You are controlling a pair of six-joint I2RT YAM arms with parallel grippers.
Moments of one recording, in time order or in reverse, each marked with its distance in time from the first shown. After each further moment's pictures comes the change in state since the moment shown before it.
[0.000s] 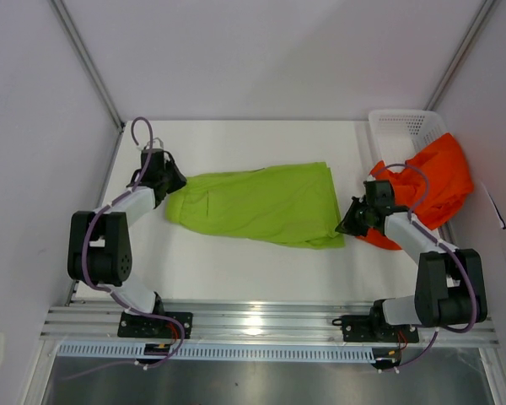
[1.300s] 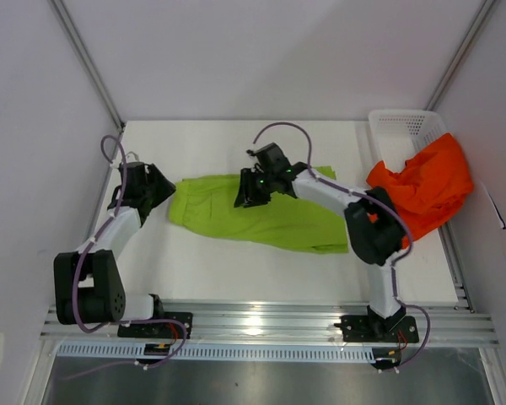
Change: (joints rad) left arm 0.098 -0.254 -0.141 -0.117 -0.013 -0.118; right arm 0.573 0.589 0.765 0.003 -0.071 0.029
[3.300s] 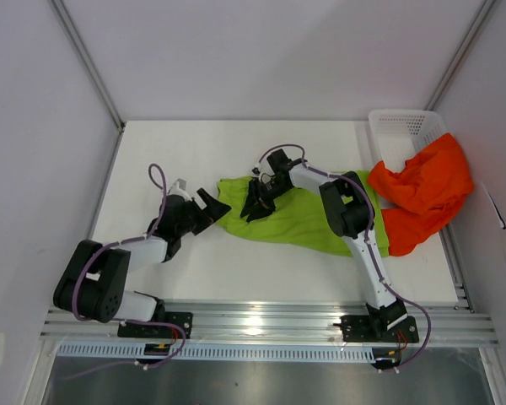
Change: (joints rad) left arm -0.331 -0.005 -0.394 0.560 0.231 -0.277; right arm -0.143 0.525 0.366 -0.258 -0.650 -0.037
